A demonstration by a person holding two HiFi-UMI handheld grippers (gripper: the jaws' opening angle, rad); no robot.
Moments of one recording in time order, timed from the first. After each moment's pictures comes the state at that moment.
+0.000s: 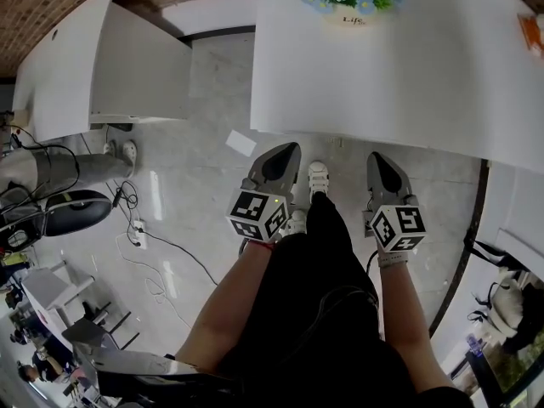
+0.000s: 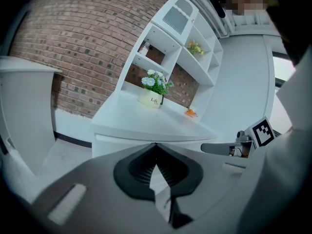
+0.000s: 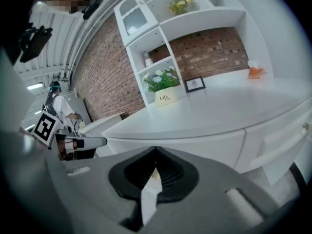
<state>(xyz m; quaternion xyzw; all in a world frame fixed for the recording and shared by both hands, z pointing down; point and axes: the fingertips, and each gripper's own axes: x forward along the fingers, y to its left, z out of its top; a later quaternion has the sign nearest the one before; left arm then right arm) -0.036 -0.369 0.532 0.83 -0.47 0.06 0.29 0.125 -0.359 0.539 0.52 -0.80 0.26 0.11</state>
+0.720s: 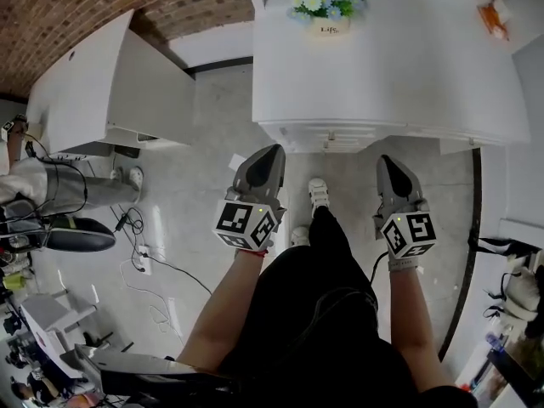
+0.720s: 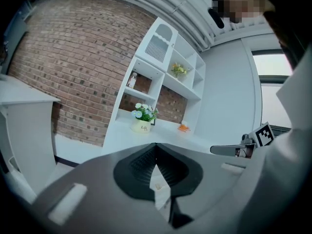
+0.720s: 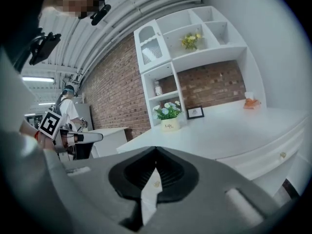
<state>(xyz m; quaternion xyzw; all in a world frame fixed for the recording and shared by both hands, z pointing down) -0.059 -0.314 0.425 0.86 -0.48 0.00 0.19 0.147 -0.291 0.437 0.55 -0.82 0.15 0.06</state>
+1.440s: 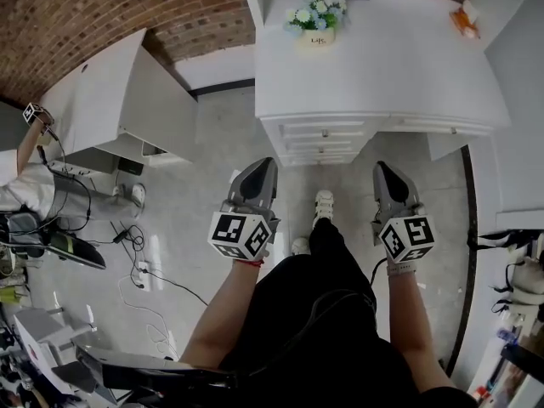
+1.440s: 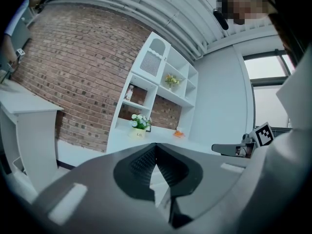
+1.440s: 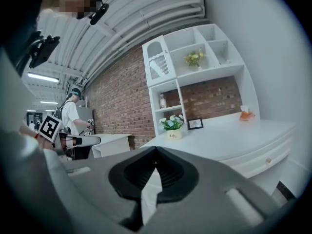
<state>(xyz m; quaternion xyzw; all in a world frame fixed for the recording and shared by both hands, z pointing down) -0.076 -0.227 0.380 0.86 -0.48 -0.03 0.15 0.142 -0.204 0.384 0.56 -0.82 0.11 0.02</state>
